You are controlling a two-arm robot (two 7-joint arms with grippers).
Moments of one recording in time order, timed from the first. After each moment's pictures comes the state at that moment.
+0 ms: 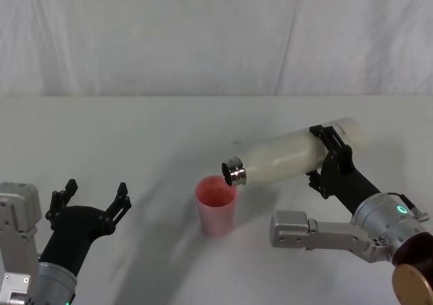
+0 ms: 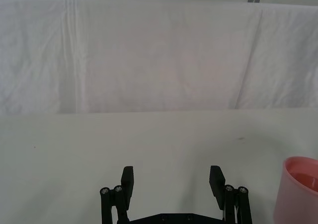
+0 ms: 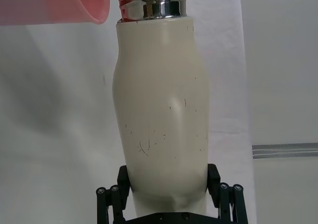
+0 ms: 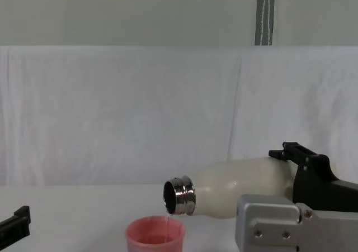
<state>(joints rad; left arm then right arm) 0.27 0.24 0.04 -1.85 -0.25 -0.02 -0.02 0.24 0.41 -0.56 -1.61 -1.00 0.10 0.08</state>
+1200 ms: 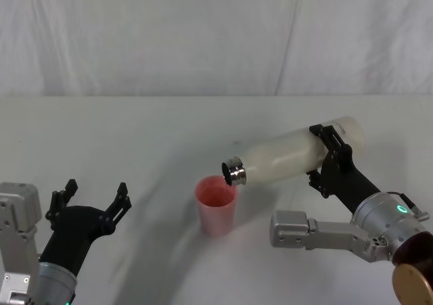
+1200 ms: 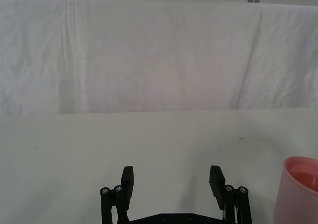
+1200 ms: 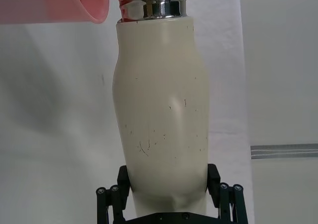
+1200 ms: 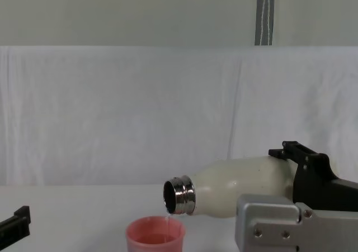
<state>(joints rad) 0.27 0.24 0.04 -1.85 -0.25 -0.02 -0.02 0.24 0.42 -0.56 -1.61 -1.01 0.10 0.08</state>
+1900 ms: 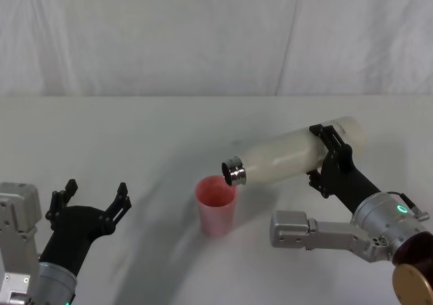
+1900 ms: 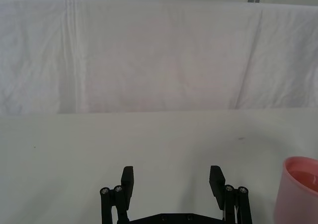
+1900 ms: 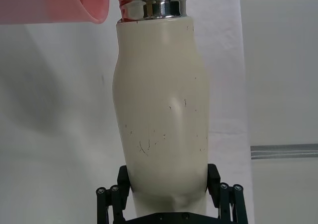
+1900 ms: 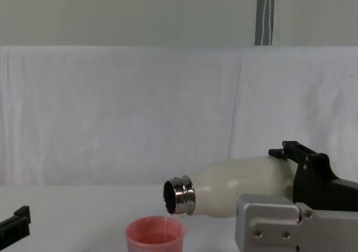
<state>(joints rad) 0.27 0.24 0.04 -1.85 -0.25 -0.02 -0.02 0.24 0.42 -0.56 -1.61 -1.00 0.10 0.08</state>
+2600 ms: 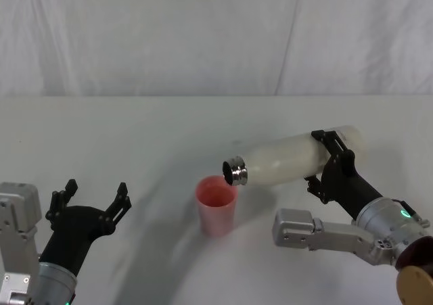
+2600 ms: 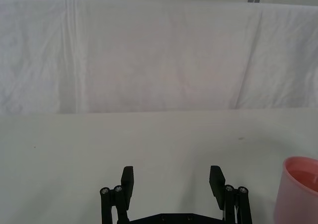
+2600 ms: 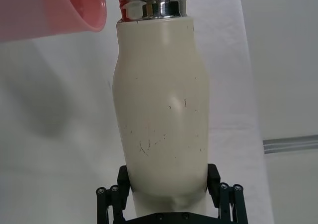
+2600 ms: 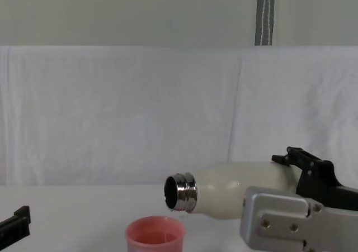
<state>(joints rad) 0.27 0.24 0.04 -1.85 -0.25 -0.02 -0.02 0.21 0.41 -0.53 -1.62 -0.93 0.08 0.09</state>
